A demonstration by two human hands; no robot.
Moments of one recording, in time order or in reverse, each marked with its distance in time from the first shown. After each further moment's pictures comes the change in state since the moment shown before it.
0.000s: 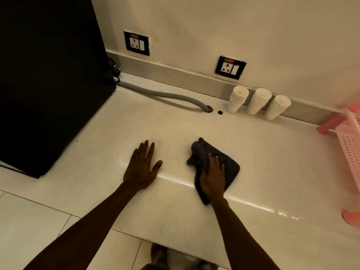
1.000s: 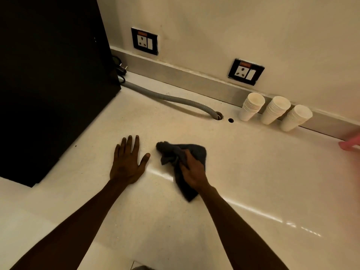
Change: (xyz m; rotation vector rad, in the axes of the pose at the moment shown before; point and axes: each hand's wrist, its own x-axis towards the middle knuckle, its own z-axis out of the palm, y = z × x) left_hand 0.046 -0.051 -0.021 0.146 0.024 -0.239; right_hand 0.070 -0.072 0.024 0.198 -0.356 -0.221
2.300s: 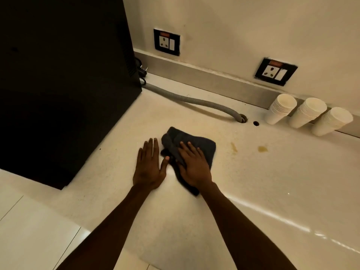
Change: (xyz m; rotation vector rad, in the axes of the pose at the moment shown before) left_hand -0.002 -0.002 -0.004 -0.175 0.066 -0.008; right_hand 0.049 -0.036 0.056 -0.409 0.037 -0.310
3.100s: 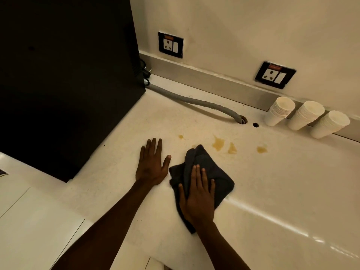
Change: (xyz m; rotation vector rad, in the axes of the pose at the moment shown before) left_hand -0.001 0.006 0.001 0.085 -0.042 -0.002; right_hand -0.105 -0.041 0.029 -0.103 0.128 0.367
